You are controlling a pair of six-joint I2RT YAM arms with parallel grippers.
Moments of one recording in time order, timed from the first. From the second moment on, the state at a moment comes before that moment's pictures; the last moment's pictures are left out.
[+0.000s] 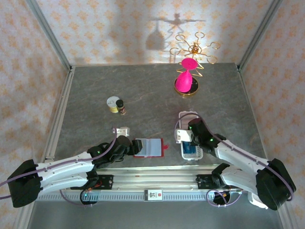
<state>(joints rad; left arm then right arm) -0.92 0.91 0.32 -0.17 -0.26 -0.92 0.59 1.02 0.43 -0.29 0.22 -1.11</state>
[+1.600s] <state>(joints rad) -0.92 0.92 0.32 -0.17 -0.23 -0.93 0.59 0.91 0.46 -0.39 0.22 -1.08</state>
